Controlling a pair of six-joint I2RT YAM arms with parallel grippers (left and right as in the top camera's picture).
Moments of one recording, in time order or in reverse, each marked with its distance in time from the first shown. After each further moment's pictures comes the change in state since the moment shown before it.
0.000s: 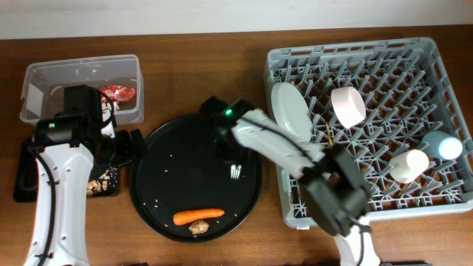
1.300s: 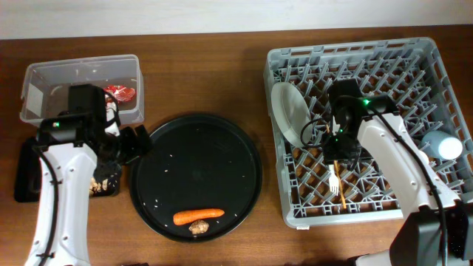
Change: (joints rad) left arm -0.039 0.000 0.000 0.008 0.079 -0.129; right arm -0.573 -0.513 -0.426 -0.093 0.192 -0.674
